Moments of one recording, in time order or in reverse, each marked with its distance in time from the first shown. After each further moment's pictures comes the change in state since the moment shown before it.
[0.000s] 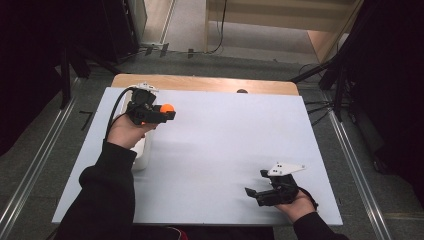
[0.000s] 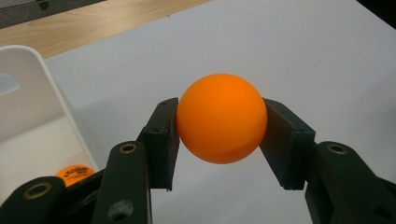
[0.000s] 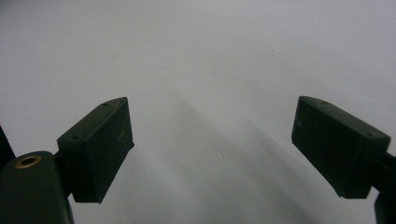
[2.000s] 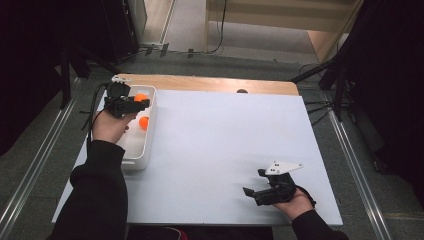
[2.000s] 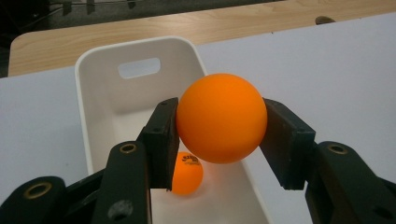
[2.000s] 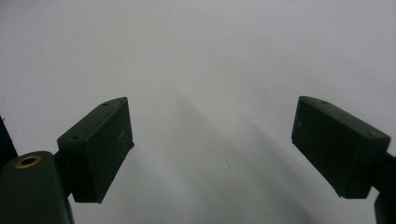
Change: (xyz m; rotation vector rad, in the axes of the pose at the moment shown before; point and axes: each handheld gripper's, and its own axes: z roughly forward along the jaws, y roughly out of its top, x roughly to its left) left arm 0.059 -0.009 -0.007 -0.071 0.243 -0.183; right arm 0.001 0.004 0.004 0.005 0.019 -0.015
